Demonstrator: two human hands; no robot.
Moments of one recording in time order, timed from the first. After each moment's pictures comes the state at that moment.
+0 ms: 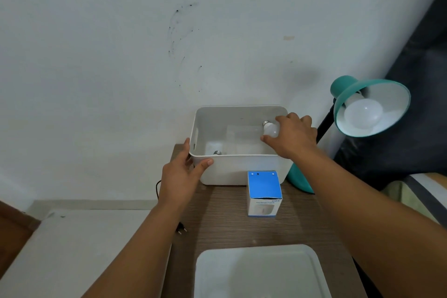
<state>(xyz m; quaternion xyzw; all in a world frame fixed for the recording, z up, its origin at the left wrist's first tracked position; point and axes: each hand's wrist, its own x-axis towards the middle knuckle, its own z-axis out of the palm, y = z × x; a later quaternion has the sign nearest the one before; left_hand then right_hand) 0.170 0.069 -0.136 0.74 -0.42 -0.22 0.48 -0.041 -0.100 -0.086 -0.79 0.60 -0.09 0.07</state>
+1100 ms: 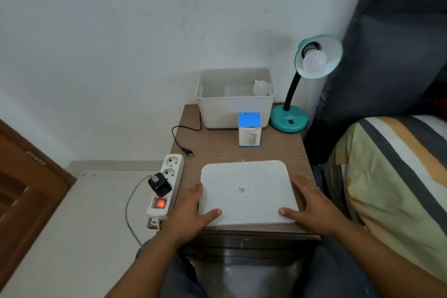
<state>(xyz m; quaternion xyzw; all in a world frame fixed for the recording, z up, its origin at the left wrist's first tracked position) 0.064 0.315 -0.189 0.79 -0.50 -0.30 0.19 -0.245 0.170 -0.185 -0.81 0.48 -0.07 0.32</state>
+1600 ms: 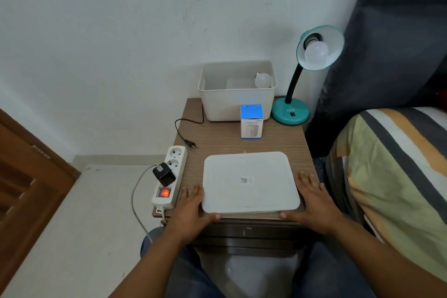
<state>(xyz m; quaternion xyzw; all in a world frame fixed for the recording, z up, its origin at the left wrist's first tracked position) 0.059 0.338 -0.209 0.80 -0.51 -0.28 0.15 -0.252 0.180 -0.220 -0.83 0.49 0.02 0.26</state>
